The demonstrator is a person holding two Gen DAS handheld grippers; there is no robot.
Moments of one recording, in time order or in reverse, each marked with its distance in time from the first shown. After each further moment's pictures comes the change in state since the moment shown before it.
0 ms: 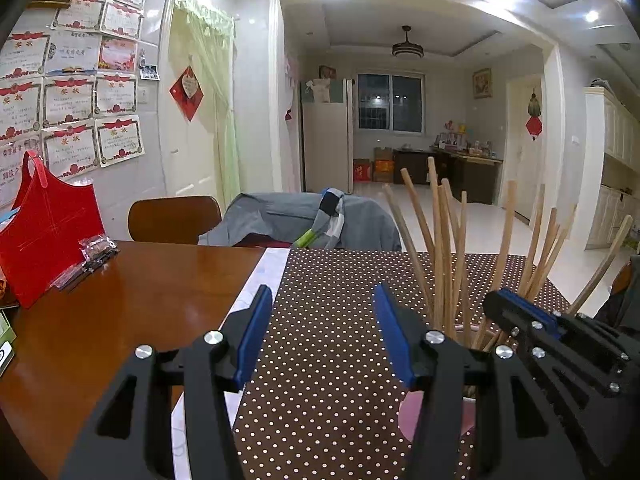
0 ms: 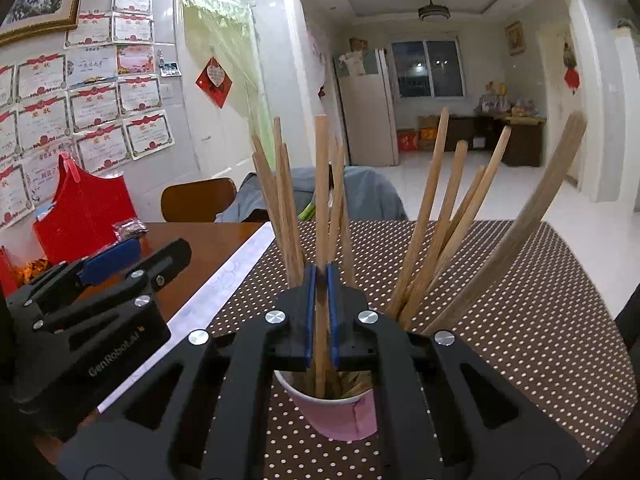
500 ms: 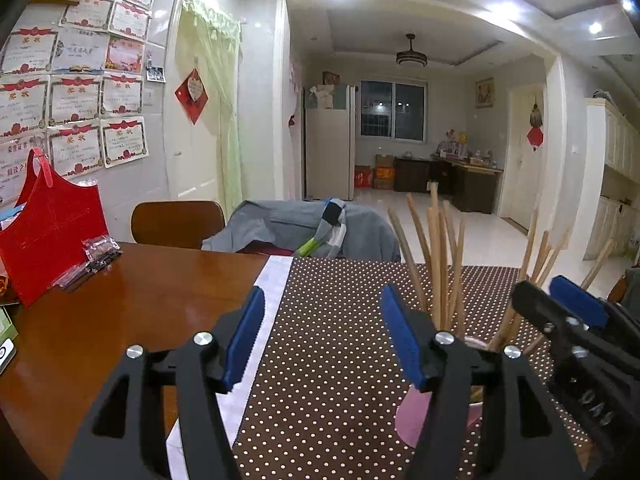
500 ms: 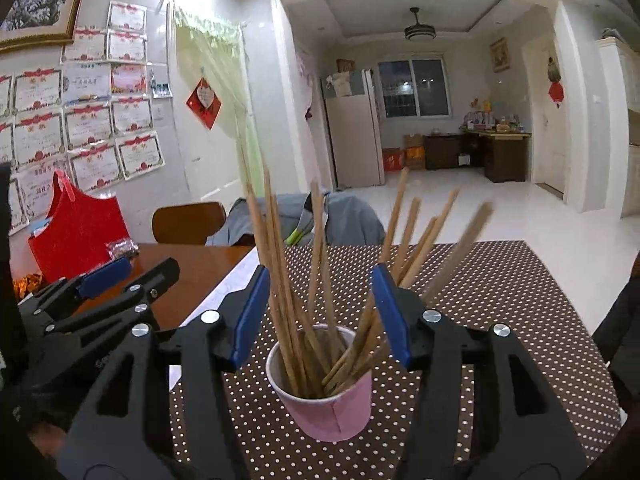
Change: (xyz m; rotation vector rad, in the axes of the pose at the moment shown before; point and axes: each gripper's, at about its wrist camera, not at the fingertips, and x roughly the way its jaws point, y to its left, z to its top) left arm -0.020 0.008 0.010 -0.029 -0.025 -0.004; right arm -0.040 -0.009 0.011 0.019 -0.081 -0.052
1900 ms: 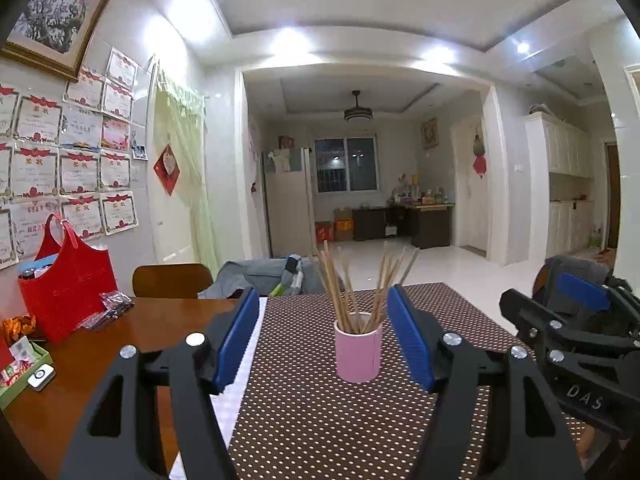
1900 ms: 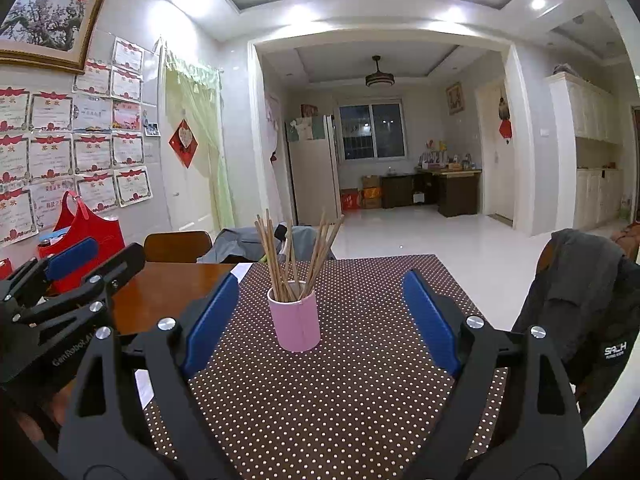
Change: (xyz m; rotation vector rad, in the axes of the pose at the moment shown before) left arm -0.256 -0.023 -0.047 0.114 -0.231 -0.141; right arm -0.238 0.022 -0.033 -0.019 -0.156 -0.159
